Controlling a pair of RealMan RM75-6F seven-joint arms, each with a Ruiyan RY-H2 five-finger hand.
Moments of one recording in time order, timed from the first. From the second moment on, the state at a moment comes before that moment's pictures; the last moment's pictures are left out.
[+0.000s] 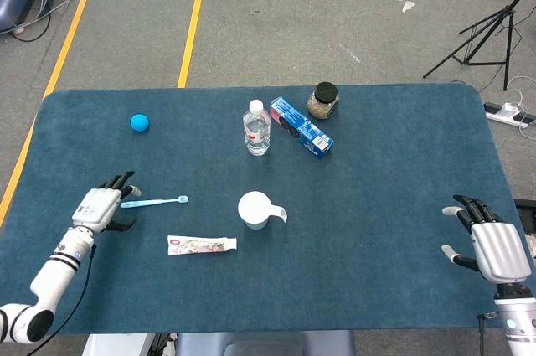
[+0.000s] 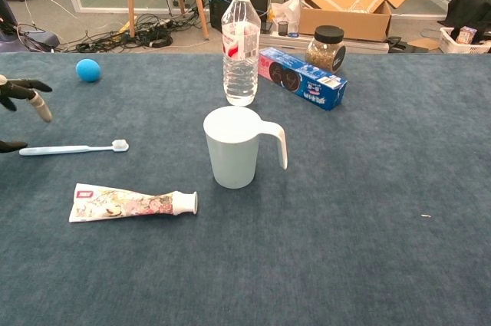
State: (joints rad) left arm -0.56 -1.27 -0.10 -1.43 1.16 0.86 0.02; right arm 0.09 -1.10 0.05 -1.63 -1.50 1.45 -0.08
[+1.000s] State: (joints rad) left arm -0.61 -1.46 -0.15 -1.20 0.98 0.78 0.07; right arm 0.09 -1.10 0.05 -1.63 -1.50 1.46 -0.07
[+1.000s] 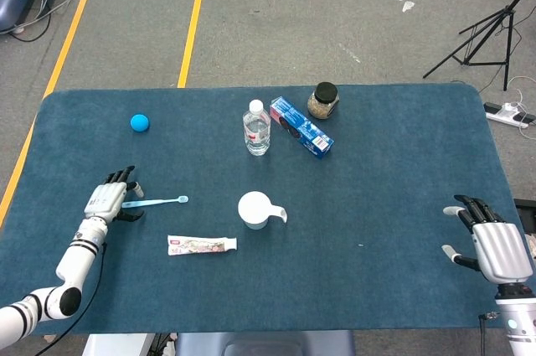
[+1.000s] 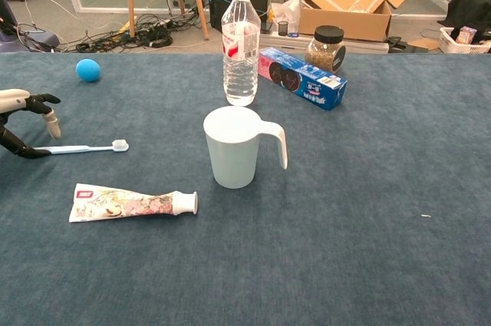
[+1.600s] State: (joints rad) left arm -0.62 -1.51 -0.15 -1.12 0.96 0.77 0.11; right arm 0.09 -1.10 0.06 -1.63 -1.50 1.46 -0.07
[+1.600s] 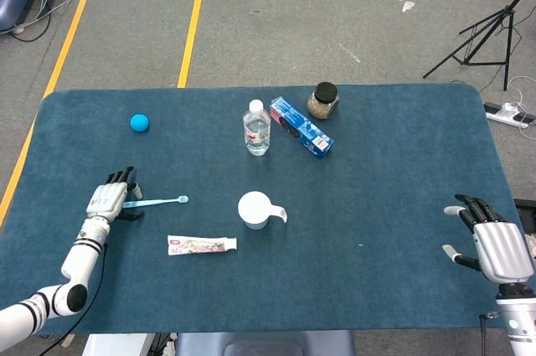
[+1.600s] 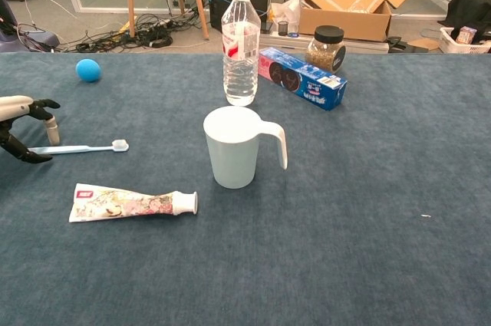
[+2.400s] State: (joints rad) left arm -0.61 -1.54 -0.16 -1.09 0.94 0.77 0.14; right arm 0.09 -1.09 0.06 -1.63 -1.50 1.46 -0.06
